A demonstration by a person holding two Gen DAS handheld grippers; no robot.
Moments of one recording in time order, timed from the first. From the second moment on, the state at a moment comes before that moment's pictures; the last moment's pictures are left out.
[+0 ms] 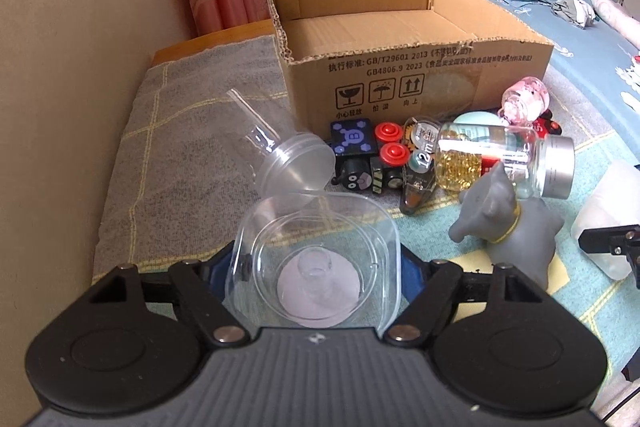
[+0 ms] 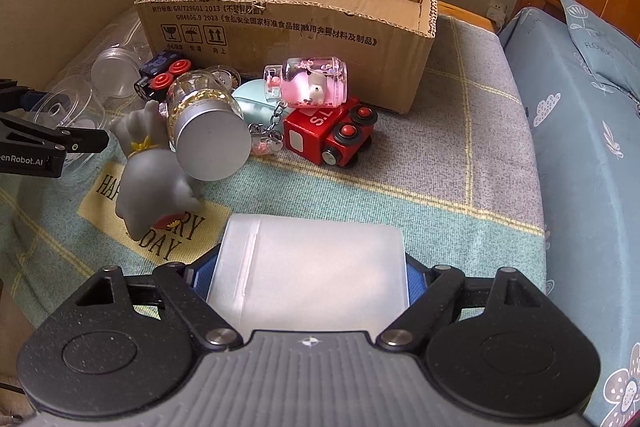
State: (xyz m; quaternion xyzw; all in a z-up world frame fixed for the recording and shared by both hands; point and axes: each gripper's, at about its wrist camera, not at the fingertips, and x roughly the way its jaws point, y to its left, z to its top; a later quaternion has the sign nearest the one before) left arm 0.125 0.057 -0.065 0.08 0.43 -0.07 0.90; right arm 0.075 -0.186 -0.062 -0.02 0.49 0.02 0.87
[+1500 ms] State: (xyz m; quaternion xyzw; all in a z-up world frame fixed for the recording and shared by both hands) left arm 0.204 0.021 0.016 0.06 0.34 -0.03 0.94; right arm 0.183 -0.217 0.053 -0.06 0.37 0.07 0.93
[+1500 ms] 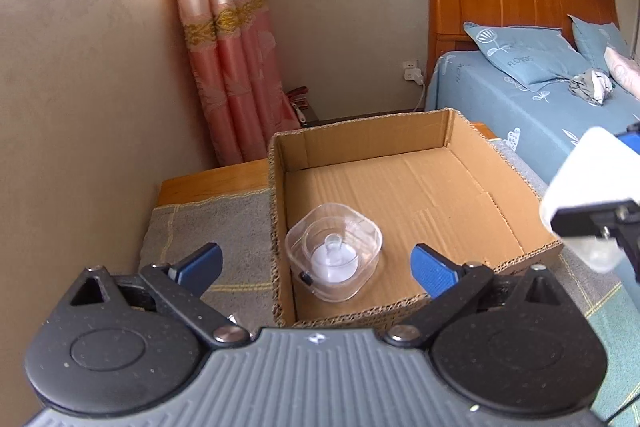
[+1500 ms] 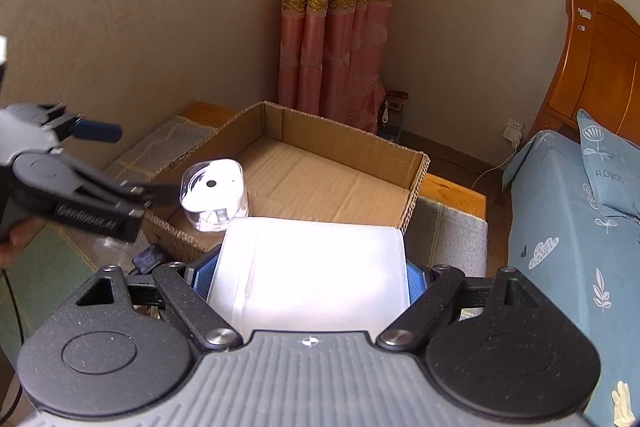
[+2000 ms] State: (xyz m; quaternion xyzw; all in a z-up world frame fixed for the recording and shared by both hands) left arm 0.149 0.076 -0.004 0.02 0.36 0.05 0.93; right arm 0.292 -0.212 0.061 -0.05 0.37 0.05 0.93
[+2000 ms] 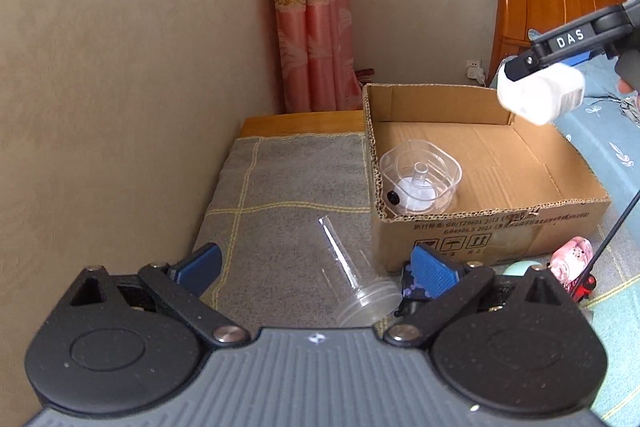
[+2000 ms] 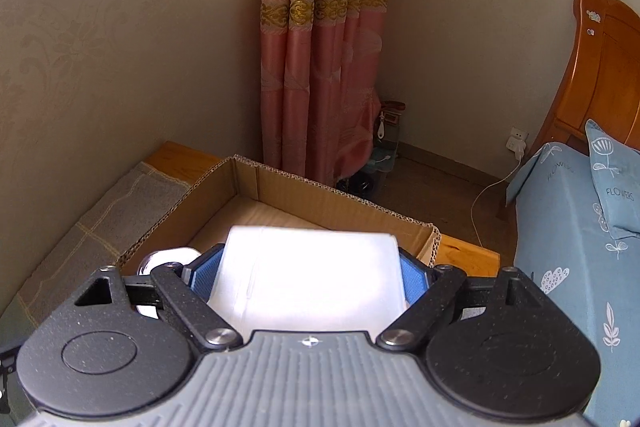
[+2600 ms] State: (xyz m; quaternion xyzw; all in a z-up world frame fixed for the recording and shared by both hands) left arm 0.118 0.080 -0.011 0.02 0.36 0.03 0.93; right arm 0.217 -0.185 0.067 -0.07 0.36 0.07 0.93
